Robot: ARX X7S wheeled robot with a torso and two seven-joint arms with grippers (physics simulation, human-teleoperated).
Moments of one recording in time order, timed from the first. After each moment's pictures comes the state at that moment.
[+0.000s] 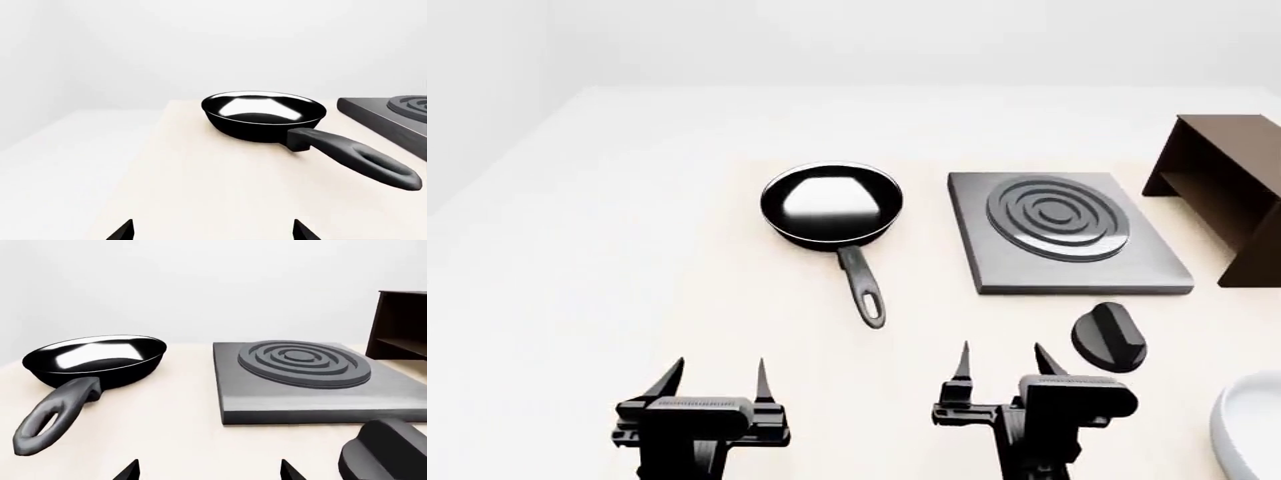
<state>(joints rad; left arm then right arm) -0.01 -0.17 0.20 0.01 -0.17 0.02 -0.18 0.09 0.18 -0.17 0.05 0.18 0.00 0.20</state>
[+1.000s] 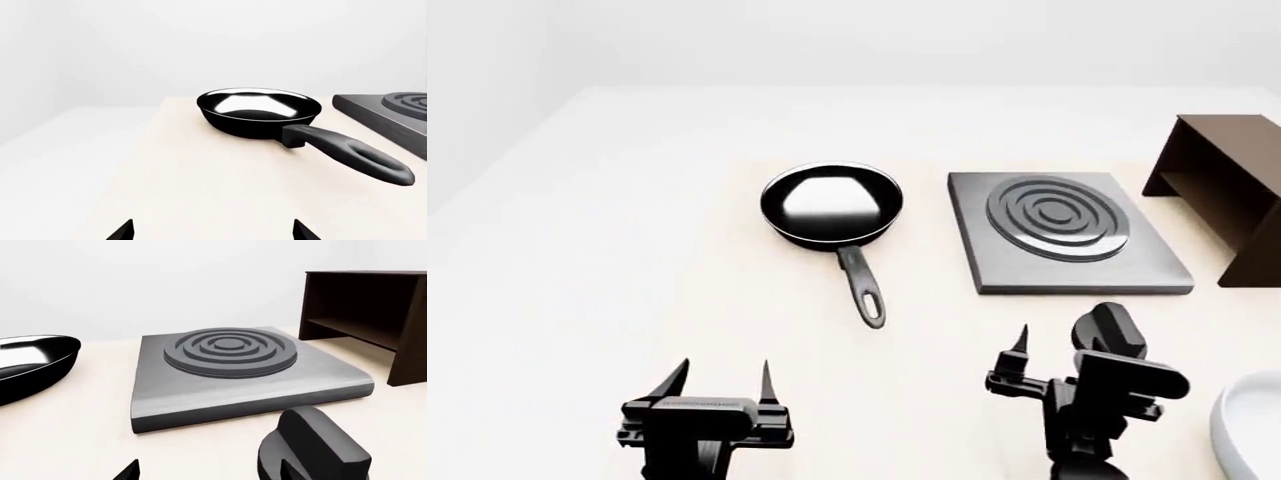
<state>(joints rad) -0.02 -0.19 0.24 0.00 -0.20 0.02 -0.20 0.23 0.22 -0.07 0.28 0.25 -0.04 0.24</state>
